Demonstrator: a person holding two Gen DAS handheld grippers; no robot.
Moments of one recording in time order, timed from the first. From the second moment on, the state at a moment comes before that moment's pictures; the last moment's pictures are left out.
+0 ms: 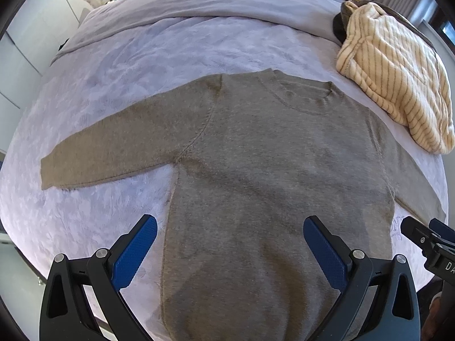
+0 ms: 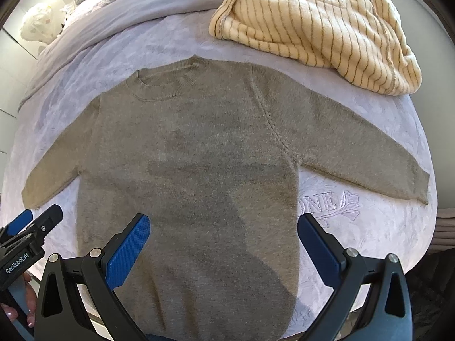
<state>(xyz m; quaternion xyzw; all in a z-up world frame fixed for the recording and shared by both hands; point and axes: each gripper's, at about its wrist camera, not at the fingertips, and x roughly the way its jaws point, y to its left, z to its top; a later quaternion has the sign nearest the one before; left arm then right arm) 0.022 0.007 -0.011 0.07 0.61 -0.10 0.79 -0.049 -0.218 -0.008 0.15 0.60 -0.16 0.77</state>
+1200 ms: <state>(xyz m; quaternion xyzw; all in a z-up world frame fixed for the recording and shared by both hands) 0.117 0.339 -0.156 -0.25 0.55 0.09 0.79 0.000 0.013 -0.087 0.08 0.65 0.07 0.75</state>
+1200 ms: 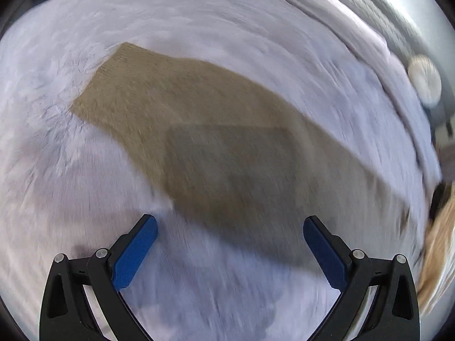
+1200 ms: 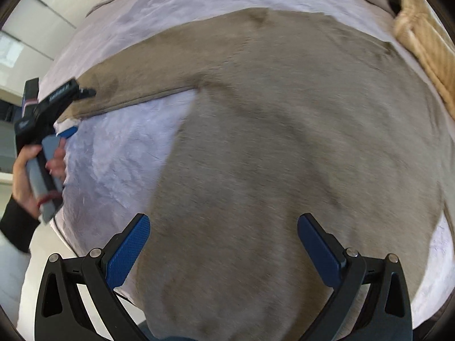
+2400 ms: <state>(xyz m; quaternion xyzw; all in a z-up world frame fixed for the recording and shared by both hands) 0.083 -0.060 -0.119 0.00 0.55 -0.35 0.76 -0.043 -0.259 -0.108 0.24 0.57 -0.11 0.78</state>
